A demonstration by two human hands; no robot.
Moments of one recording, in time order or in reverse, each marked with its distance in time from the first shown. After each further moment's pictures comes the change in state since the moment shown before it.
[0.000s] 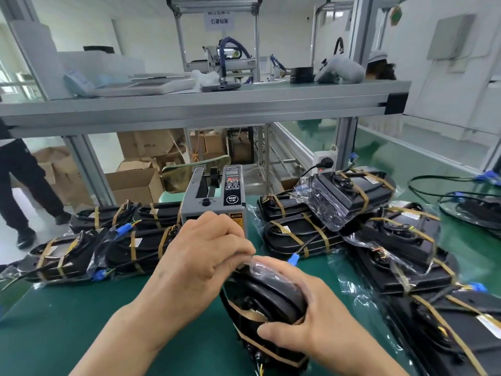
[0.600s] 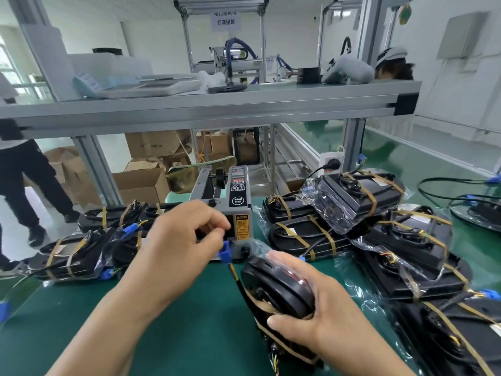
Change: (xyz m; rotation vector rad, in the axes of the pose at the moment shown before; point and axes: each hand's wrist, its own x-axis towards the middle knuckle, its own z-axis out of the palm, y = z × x) left_hand 0.004 -0.013 -0.013 -0.141 0.112 -0.497; right_hand 0.000 -0.002 -0.004 -0.039 0.098 0.018
